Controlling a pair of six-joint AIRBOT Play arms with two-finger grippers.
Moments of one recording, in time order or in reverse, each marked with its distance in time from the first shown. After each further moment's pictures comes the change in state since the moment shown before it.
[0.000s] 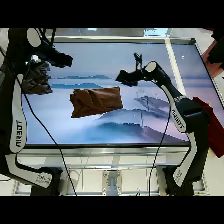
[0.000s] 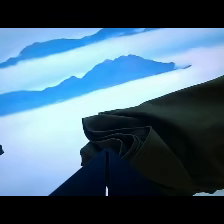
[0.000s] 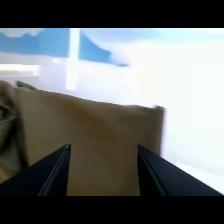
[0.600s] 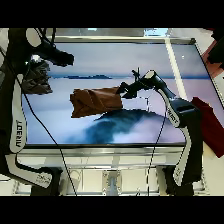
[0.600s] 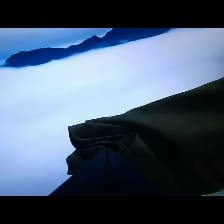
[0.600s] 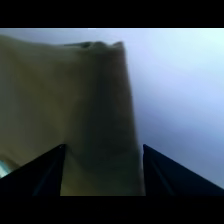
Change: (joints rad) left arm 0.000 0.000 0.000 -0.054 0.023 -0.010; right arm -0.017 -0.161 -0.013 0.179 0.193 -0.059
